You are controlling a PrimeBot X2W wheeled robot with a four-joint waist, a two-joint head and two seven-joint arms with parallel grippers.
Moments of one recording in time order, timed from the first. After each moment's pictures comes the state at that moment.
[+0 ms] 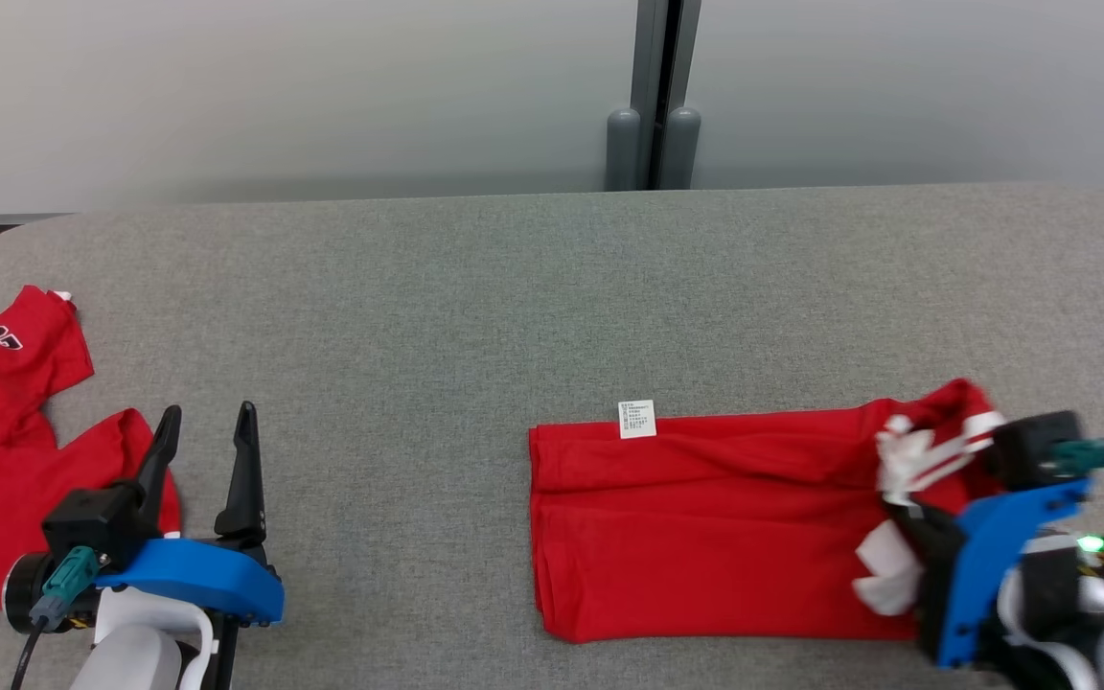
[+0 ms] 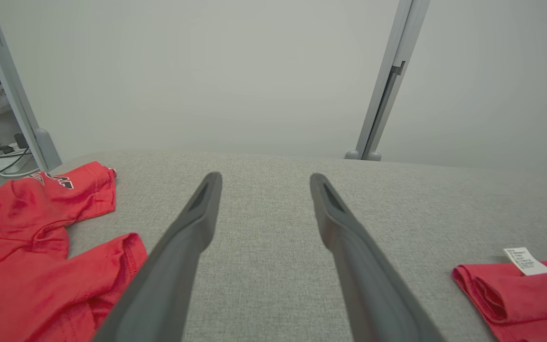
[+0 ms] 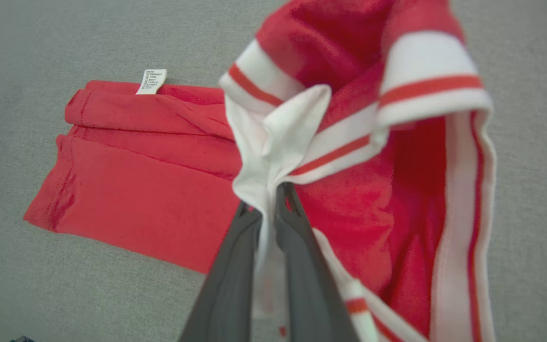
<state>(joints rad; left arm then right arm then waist) -0.22 0.30 -0.24 0.41 -0.48 -0.02 -0.26 -0.07 -0.17 -0.05 -0.11 0.31 0.13 0.78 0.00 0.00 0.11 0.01</state>
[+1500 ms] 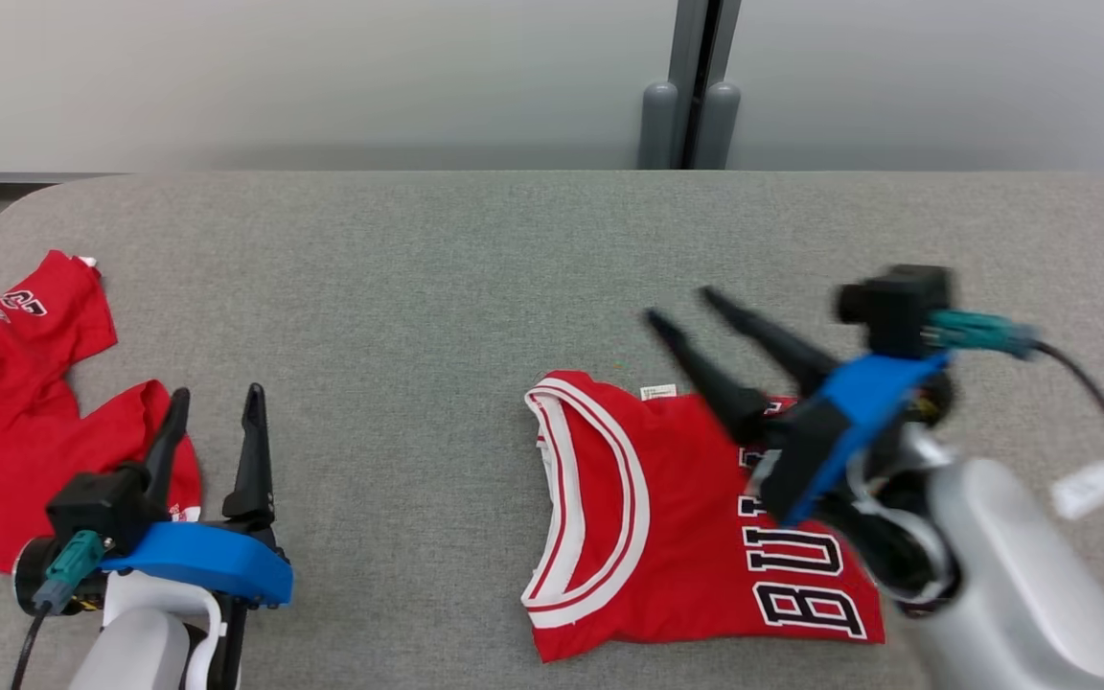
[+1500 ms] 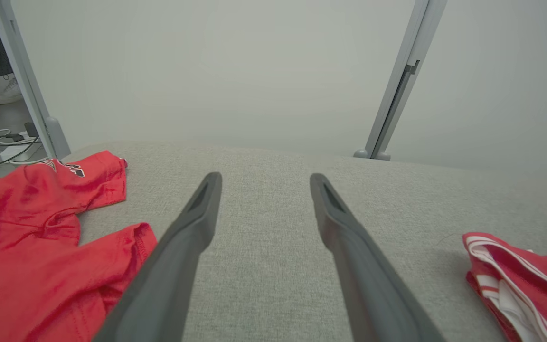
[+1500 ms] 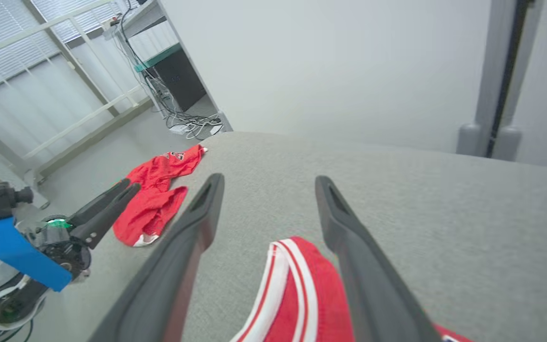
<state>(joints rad) -0.24 0.29 -0.25 0.41 -0.48 -0.02 -0.26 -0.47 -0.14 0.37 0.12 0.65 0.13 0.31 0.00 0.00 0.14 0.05</state>
